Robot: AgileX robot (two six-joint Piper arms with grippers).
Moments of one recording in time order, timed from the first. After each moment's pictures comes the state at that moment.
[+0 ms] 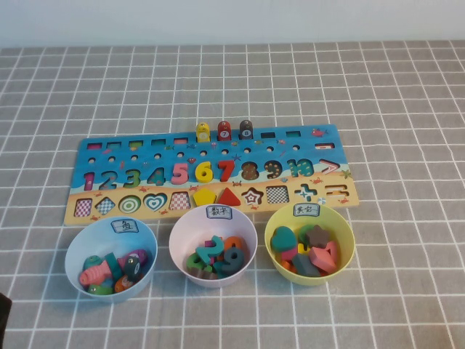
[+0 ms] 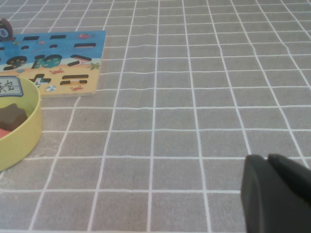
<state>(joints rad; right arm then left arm) 0.04 -0.01 0.03 0.14 0.37 -0.05 -0.13 -0.01 0.03 -0.49 0.16 -0.09</state>
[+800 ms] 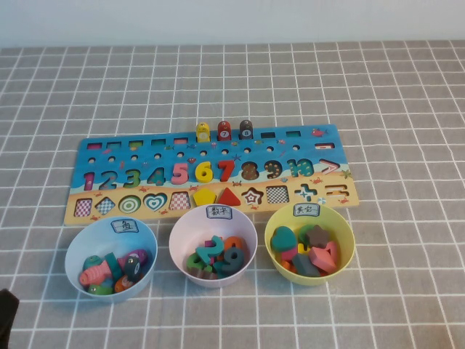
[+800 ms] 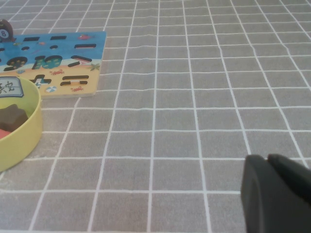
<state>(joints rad) 0.04 -0.01 0.03 0.14 0.37 -0.05 -0.13 0.08 -0.02 -0.46 0.19 -0.09</state>
